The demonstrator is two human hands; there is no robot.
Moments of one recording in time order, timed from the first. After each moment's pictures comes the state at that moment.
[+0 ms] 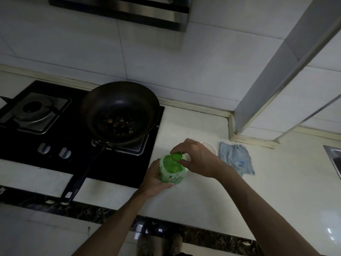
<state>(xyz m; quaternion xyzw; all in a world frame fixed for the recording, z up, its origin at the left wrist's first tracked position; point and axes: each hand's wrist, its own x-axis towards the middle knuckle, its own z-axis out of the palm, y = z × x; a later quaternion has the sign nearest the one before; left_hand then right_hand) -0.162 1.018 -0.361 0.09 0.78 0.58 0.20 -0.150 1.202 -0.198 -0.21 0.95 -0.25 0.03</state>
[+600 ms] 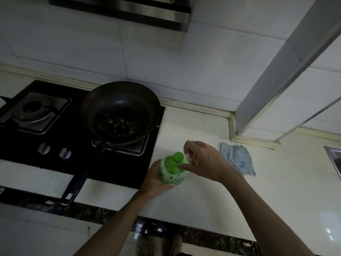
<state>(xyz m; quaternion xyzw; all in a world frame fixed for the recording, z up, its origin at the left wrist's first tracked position) -0.163 1.016 -0.363 0.10 0.79 0.57 0.20 -0.139 1.212 -0.198 -0.15 0.97 -0.18 0.01</state>
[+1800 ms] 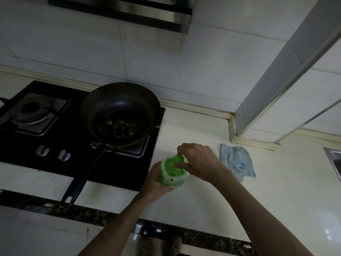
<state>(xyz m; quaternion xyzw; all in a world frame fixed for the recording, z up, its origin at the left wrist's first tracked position) -0.164 1.017 -0.357 0.09 0.80 0.56 0.20 -0.150 1.189 -0.187 -0.17 0.98 -0.06 0.04</state>
